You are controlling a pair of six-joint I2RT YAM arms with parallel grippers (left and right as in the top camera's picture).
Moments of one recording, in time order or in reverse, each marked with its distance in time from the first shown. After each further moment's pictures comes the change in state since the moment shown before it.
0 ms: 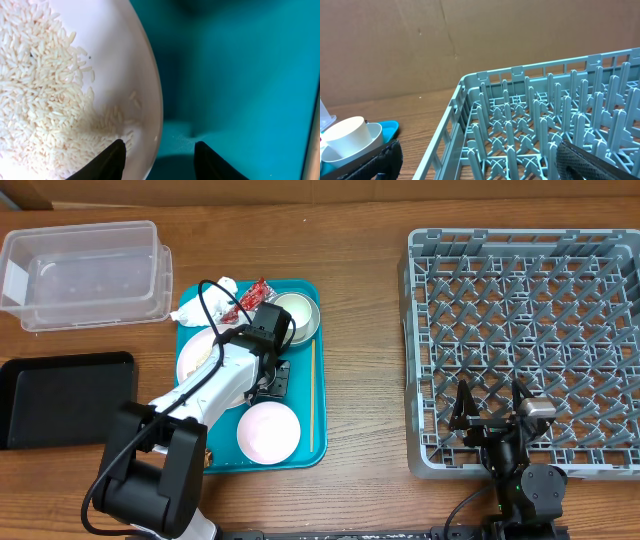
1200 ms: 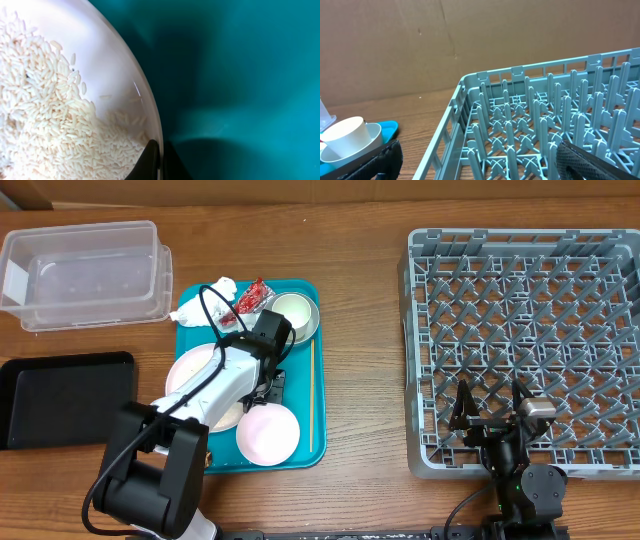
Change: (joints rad) left arm -0.003 -0.001 -0.021 -0.068 -0.069 -0.019; right arm 0.000 0.000 0.000 0.000 0.000 0.000
